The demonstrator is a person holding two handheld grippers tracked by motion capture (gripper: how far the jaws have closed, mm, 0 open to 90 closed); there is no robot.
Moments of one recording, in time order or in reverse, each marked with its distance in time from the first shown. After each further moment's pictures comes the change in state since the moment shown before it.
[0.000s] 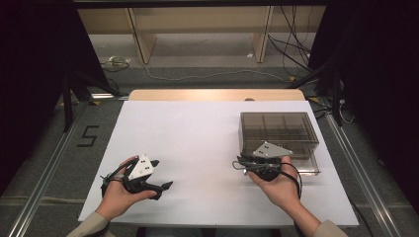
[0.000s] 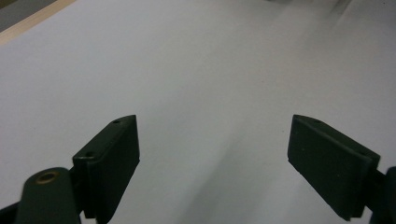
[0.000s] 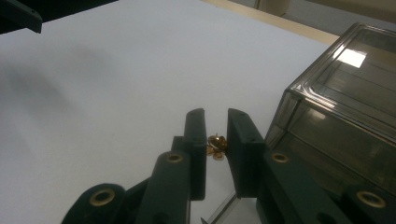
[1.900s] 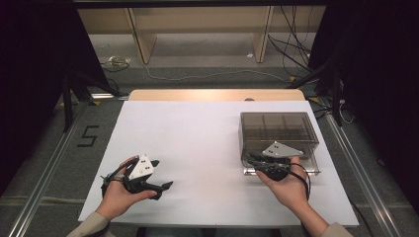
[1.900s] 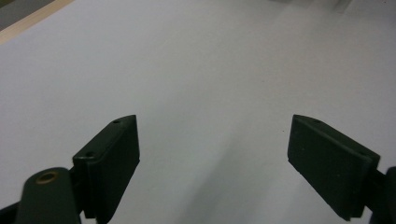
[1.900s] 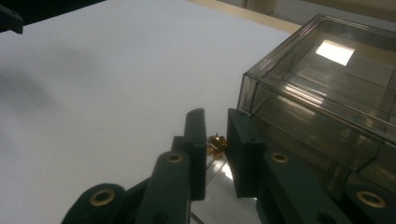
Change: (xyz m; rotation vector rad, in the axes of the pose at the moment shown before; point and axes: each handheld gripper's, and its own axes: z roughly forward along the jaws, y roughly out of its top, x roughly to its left) left arm 0.000 0.000 0.001 0.001 0.000 -0.001; right arm -0.015 -0.007 -0.014 0.000 -0.034 0.027
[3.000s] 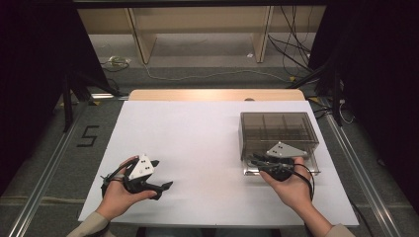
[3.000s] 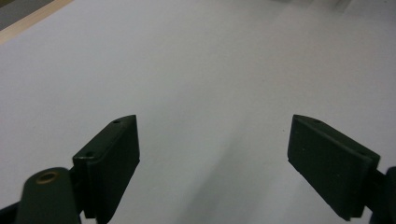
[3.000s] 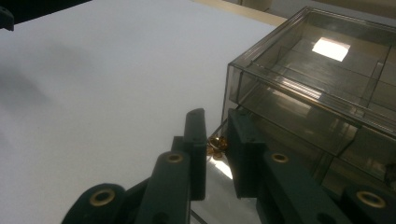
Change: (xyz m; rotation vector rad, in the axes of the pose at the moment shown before) left arm 0.000 0.000 0.000 0.001 0.001 0.000; right arm -0.007 -0.004 -0.005 0.004 -0.013 0.013
